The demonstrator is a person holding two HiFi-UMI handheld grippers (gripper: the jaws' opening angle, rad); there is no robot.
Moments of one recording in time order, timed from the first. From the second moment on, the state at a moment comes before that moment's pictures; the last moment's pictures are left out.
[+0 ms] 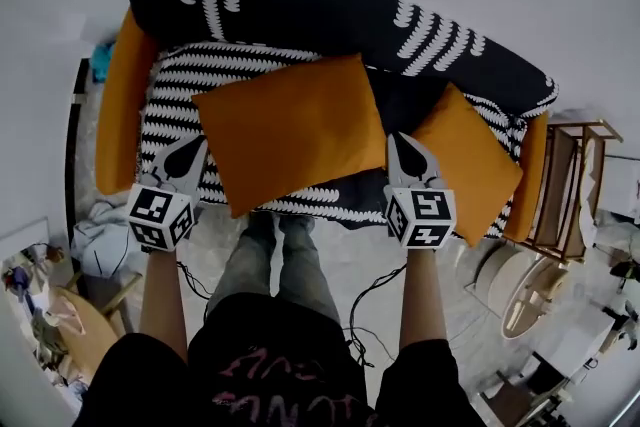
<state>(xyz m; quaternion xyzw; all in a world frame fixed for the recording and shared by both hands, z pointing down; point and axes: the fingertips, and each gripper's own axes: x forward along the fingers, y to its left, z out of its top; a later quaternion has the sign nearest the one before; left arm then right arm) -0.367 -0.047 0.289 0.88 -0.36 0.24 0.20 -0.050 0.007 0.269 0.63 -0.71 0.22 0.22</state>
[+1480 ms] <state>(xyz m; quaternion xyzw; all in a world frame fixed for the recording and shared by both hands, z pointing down) -0.414 -0.048 0.579 0.70 -0.50 0.29 0.41 0.011 -0.053 0.575 0.48 -0.71 0.39 0.32</state>
